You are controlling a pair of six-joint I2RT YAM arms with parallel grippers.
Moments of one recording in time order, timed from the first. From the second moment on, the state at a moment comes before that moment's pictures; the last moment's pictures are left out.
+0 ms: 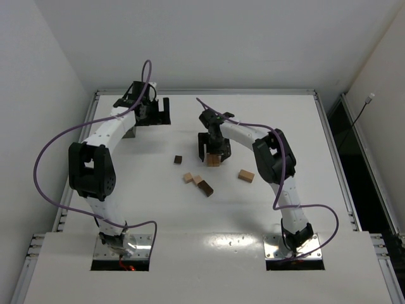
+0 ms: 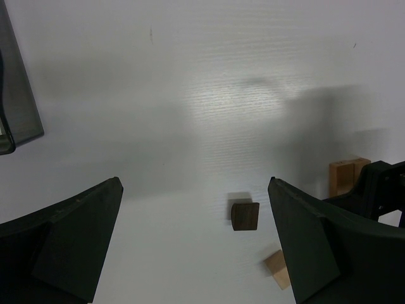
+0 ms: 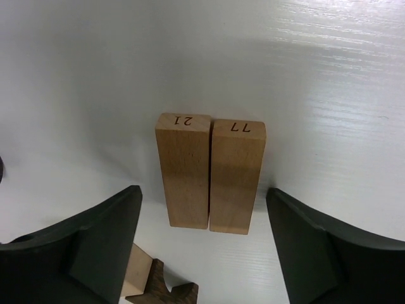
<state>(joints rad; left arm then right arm) -0.16 1.81 1.54 -0.58 0.07 -0.21 0.58 2.29 1.76 -0.82 0.01 0.54</state>
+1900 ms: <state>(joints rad) -0.63 1.79 1.11 -0.51 0.09 0.31 0.18 1.32 1.00 -0.54 0.06 -0.30</state>
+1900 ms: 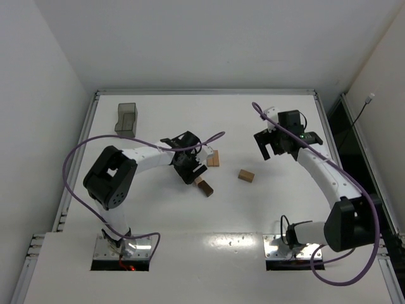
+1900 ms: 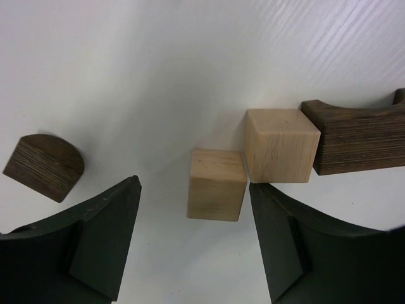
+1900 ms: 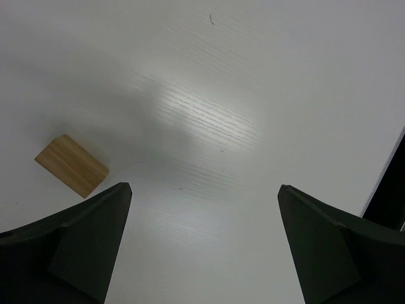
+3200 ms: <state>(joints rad) -0.67 1.89 1.47 -0.64 -0.16 -0.51 0.14 1.46 1.08 -0.58 -0.01 -0.22</state>
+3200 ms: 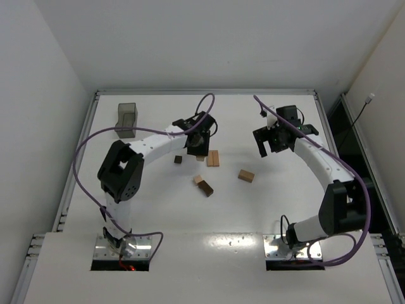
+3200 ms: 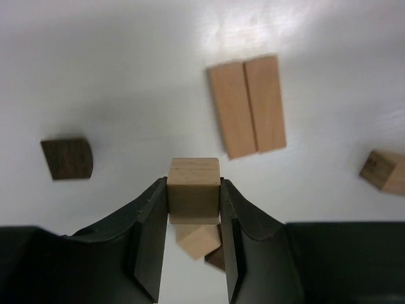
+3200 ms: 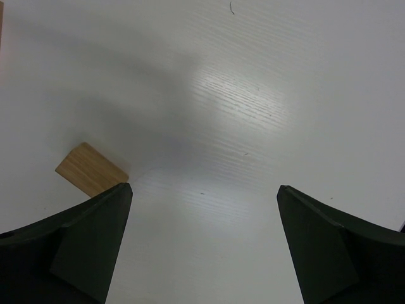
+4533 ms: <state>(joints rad) -0.73 2.19 1.82 -0.69 -0.20 -0.60 0.11 1.48 1.08 -0.59 -0.05 -0.21</state>
